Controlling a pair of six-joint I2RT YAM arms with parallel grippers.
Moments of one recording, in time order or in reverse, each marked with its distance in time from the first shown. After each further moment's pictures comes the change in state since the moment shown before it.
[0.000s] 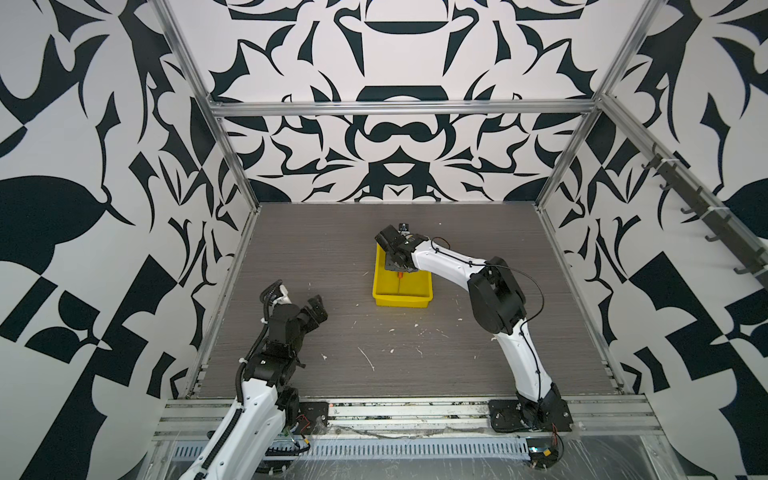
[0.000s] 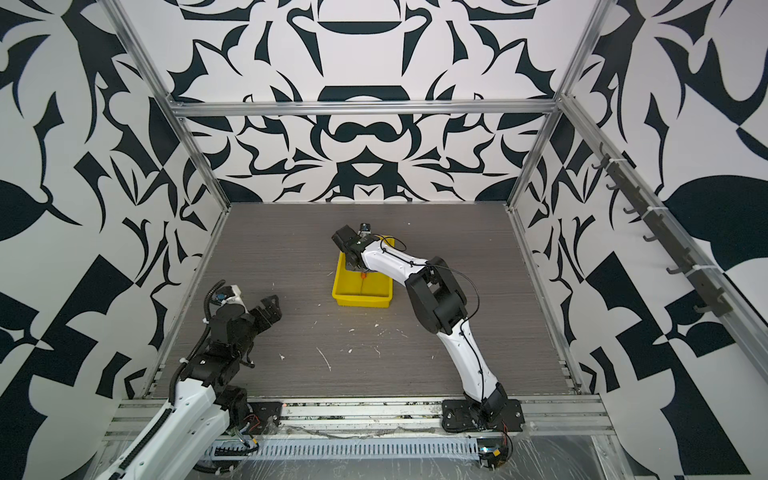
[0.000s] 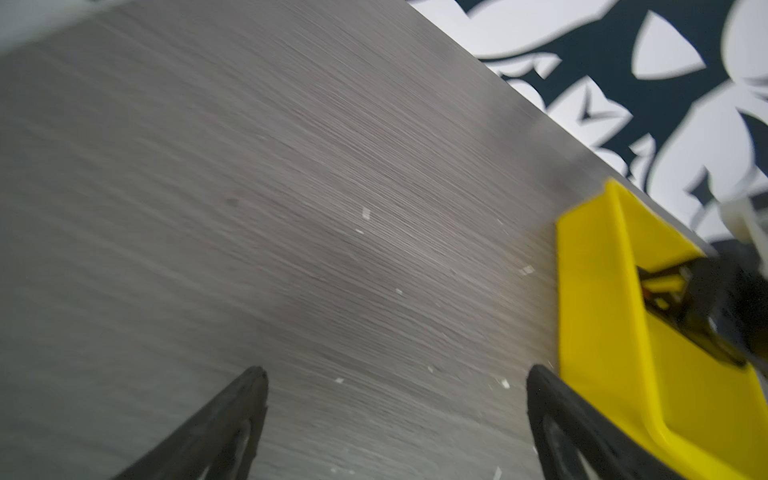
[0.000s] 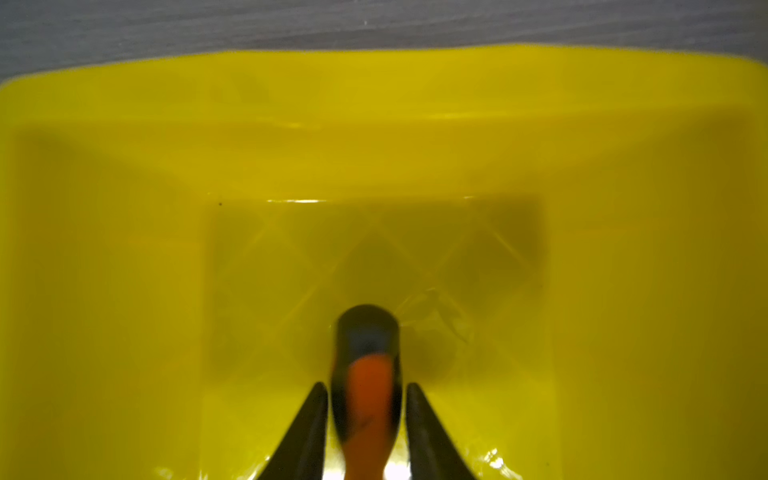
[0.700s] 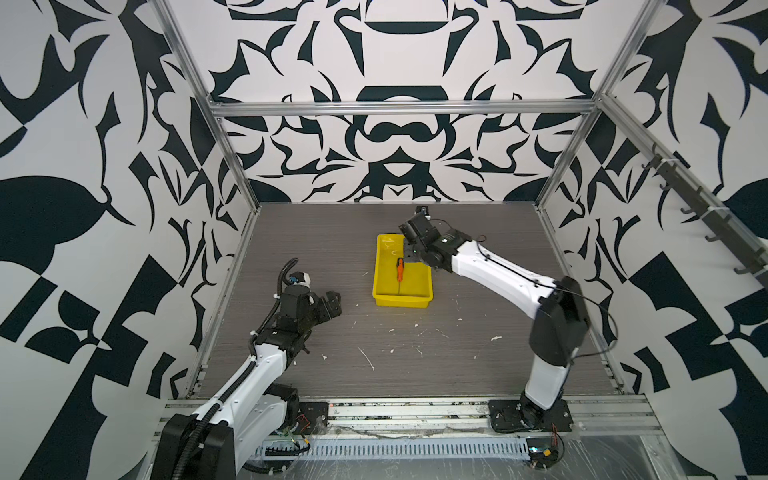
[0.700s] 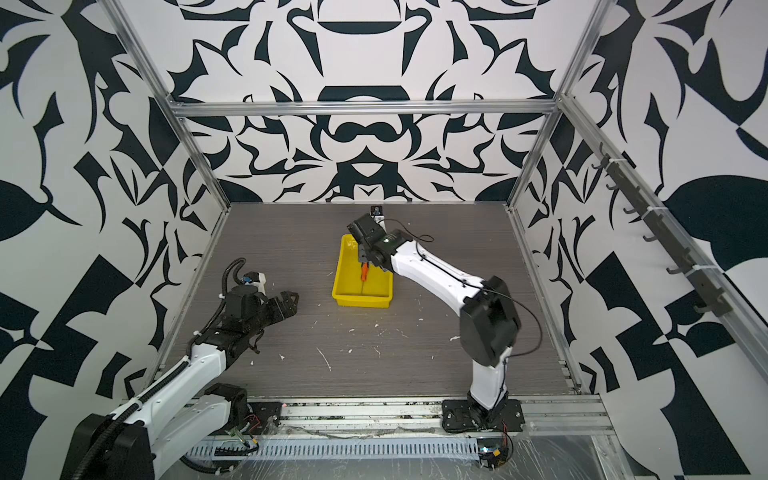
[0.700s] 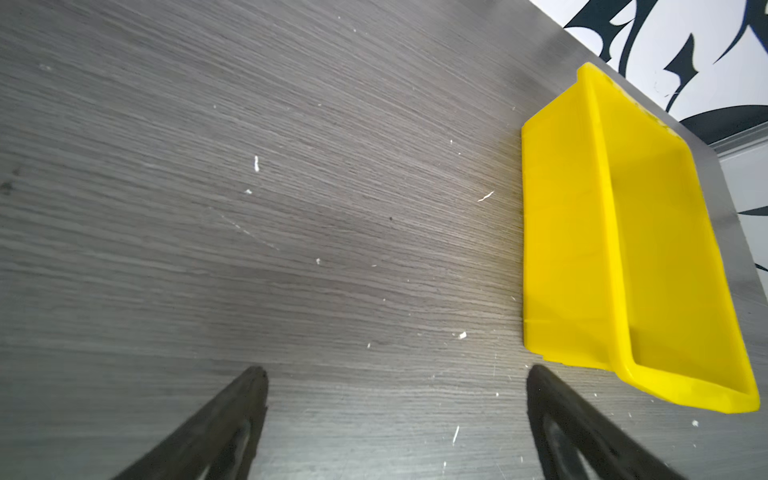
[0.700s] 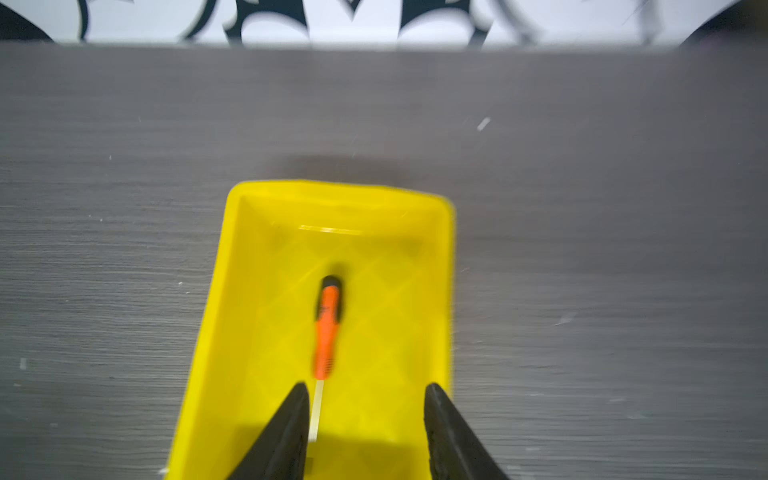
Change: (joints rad) left arm 0.000 0.328 0.122 0.065 0.197 0.064; right arm 0.000 -0.545 -0.343 0.045 0.097 -0.198
